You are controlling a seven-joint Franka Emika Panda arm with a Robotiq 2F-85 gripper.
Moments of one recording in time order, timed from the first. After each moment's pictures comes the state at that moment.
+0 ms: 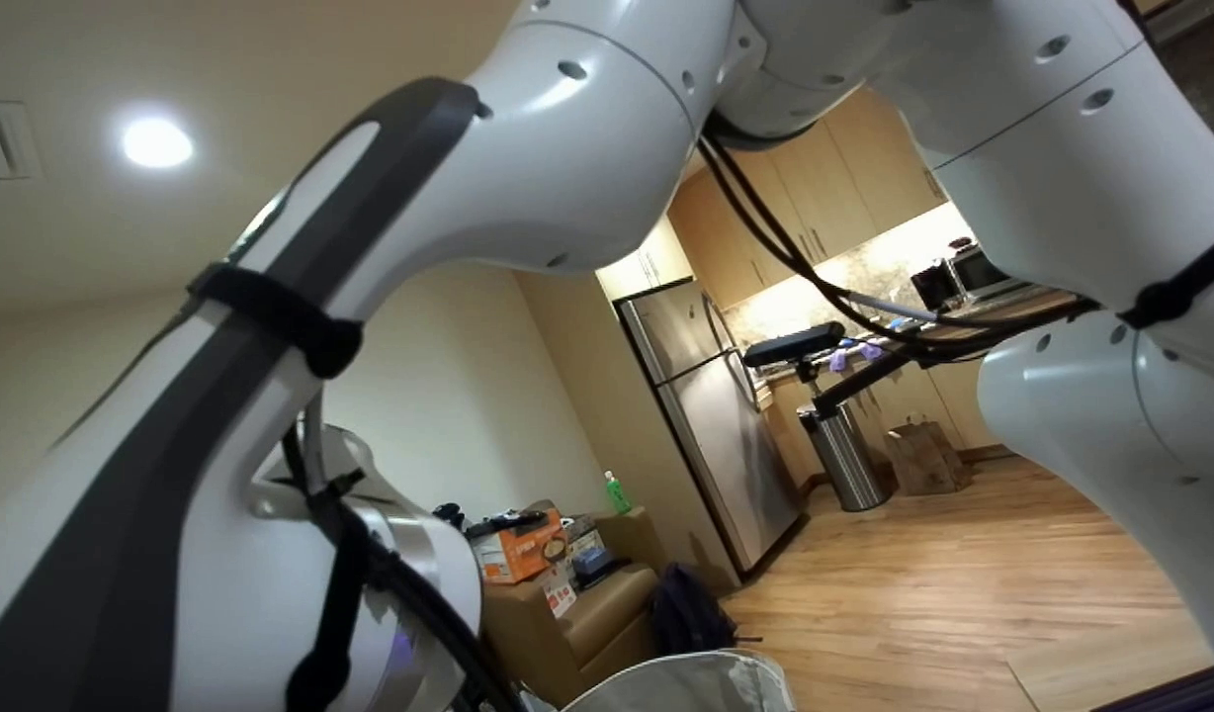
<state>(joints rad) 0.59 0.15 -0.09 -2.13 0.76 2.86 -0.93</state>
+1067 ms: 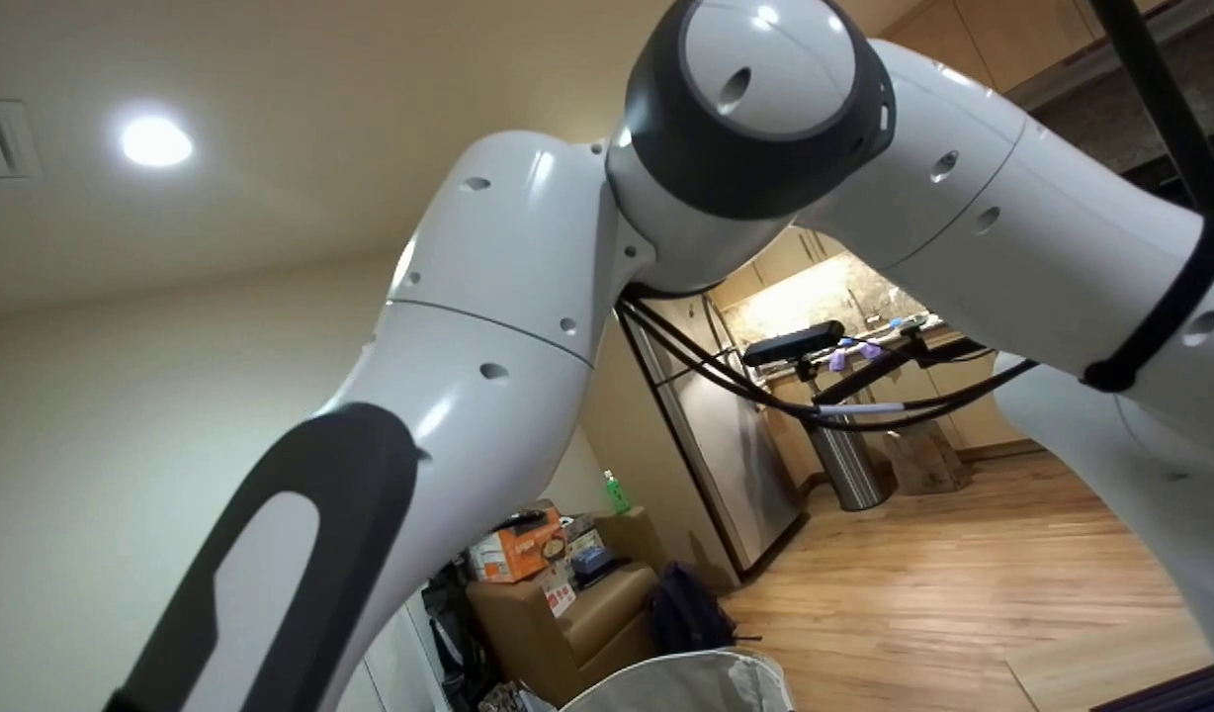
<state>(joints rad) 0.35 0.51 0.14 -1.91 0.38 2.70 -0.71</state>
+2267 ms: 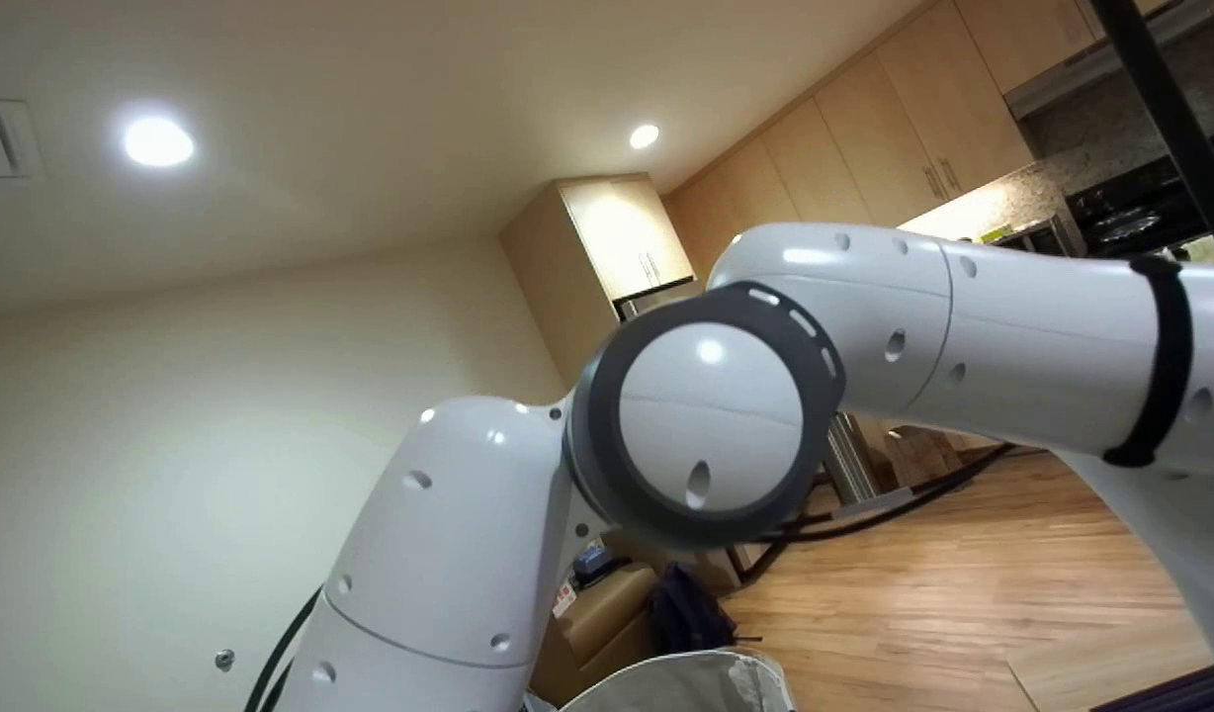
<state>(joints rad) 0.35 0.97 0.16 -1.39 -0.11 2.44 -0.45</state>
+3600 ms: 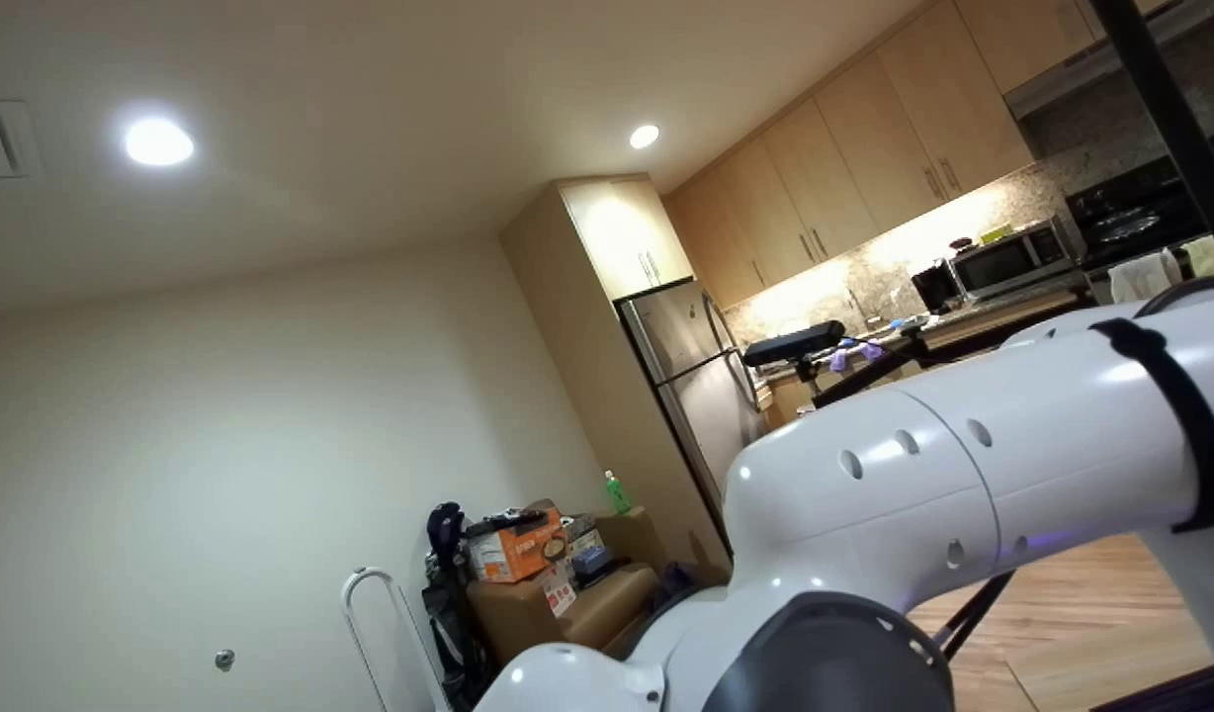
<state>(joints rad) 0.41 1.42 0.15 -0.80 -0.20 2.36 -0.47</state>
